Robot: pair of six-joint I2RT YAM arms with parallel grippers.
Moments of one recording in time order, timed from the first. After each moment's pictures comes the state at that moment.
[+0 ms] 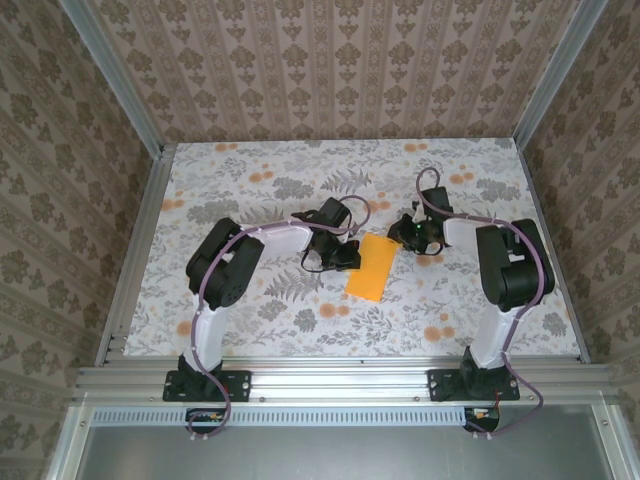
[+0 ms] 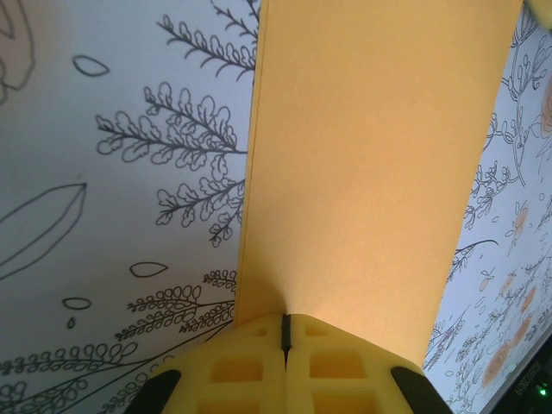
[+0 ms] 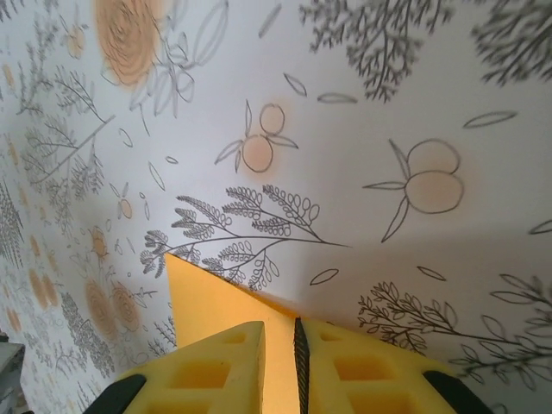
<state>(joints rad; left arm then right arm) -0.77 2.08 1.35 -0.41 0.50 -0.64 0.12 1.84 0.97 -0.15 -0.46 0.68</state>
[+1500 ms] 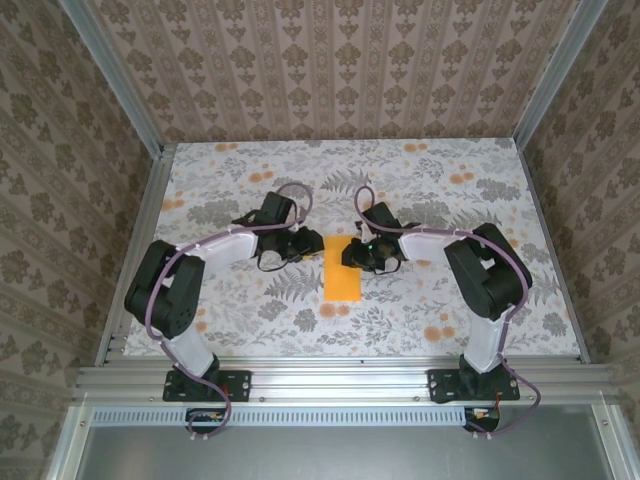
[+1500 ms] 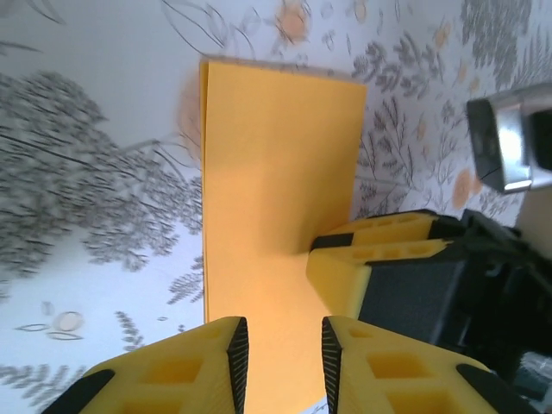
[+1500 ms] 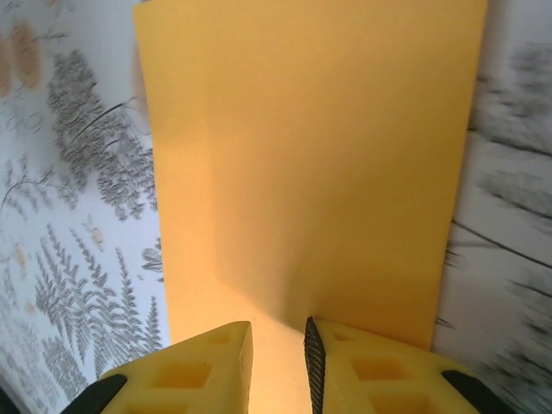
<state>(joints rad) -0.53 1.70 0.99 -0.25 0.52 -0.76 0.50 1.88 1.03 -0.21 -0.43 0.64</state>
